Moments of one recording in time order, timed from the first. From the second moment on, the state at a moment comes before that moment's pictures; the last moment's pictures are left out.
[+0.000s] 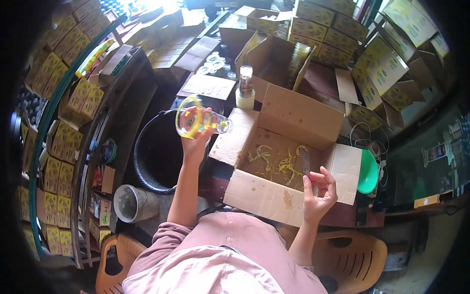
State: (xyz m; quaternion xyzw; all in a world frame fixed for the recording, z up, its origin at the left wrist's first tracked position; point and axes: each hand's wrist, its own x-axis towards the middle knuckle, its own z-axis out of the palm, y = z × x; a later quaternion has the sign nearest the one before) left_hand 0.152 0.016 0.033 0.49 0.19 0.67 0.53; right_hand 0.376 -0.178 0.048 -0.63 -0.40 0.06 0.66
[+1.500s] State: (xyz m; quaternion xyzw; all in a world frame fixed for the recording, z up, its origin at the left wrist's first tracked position) left_hand 0.209 -0.004 0.011 0.20 0.18 0.64 0.72; right_hand 0.387 -0.188 0.020 -0.62 -0.31 0.12 0.71
